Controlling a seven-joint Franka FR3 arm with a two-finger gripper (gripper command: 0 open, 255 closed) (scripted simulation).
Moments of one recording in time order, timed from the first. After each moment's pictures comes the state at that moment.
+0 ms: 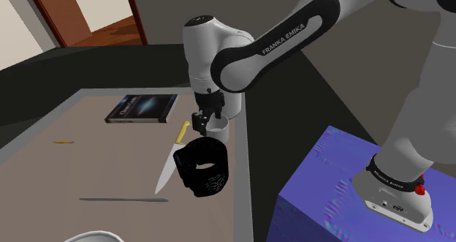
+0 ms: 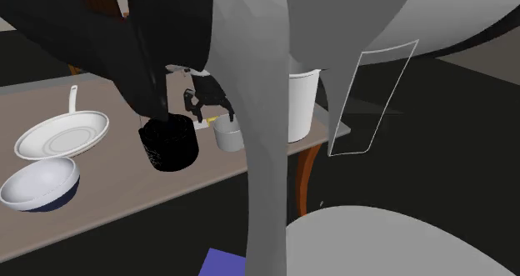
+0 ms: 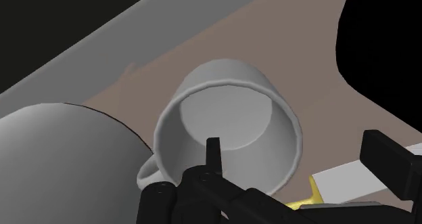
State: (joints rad) arm 0.18 0.20 0.41 -1.96 -0.17 2.17 0.43
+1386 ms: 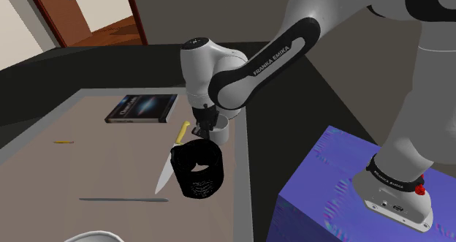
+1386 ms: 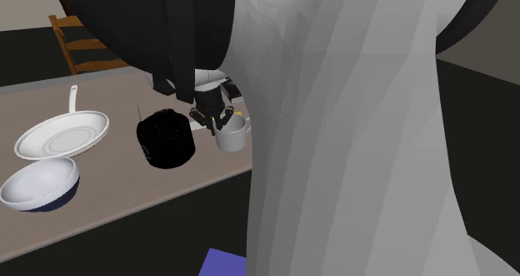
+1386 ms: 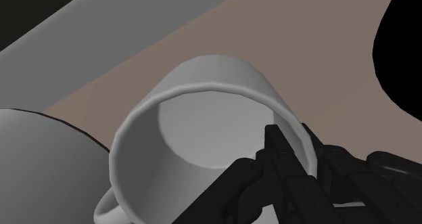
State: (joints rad) arm 0.20 0.31 0.40 -1.95 -0.23 2.25 0.47
